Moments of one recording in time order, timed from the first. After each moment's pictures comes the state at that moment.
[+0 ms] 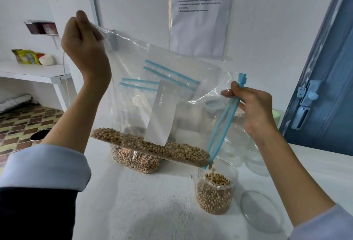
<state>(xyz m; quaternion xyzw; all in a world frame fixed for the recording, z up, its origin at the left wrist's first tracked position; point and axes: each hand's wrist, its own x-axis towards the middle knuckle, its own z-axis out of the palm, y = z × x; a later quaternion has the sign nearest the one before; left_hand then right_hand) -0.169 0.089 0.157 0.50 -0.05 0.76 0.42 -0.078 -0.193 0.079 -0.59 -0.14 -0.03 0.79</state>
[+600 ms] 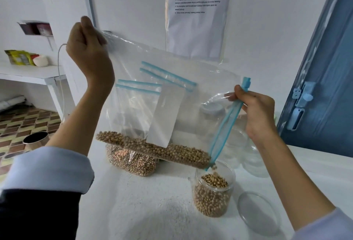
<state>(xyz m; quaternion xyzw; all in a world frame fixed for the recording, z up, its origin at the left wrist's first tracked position) -0.159 0.081 0.151 0.50 -0.05 0.75 0.44 -0.072 -0.201 0.073 -0.60 -0.13 -0.06 0.79</state>
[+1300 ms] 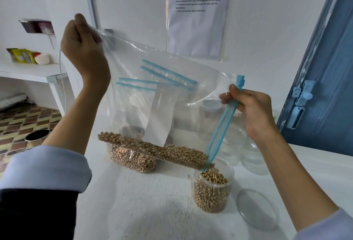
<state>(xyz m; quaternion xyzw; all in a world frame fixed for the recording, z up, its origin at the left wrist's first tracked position) -0.170 0.081 0.152 0.50 -0.02 0.76 0.41 -0.085 -0.203 0.076 -0.59 -0.17 -0.03 0.79</state>
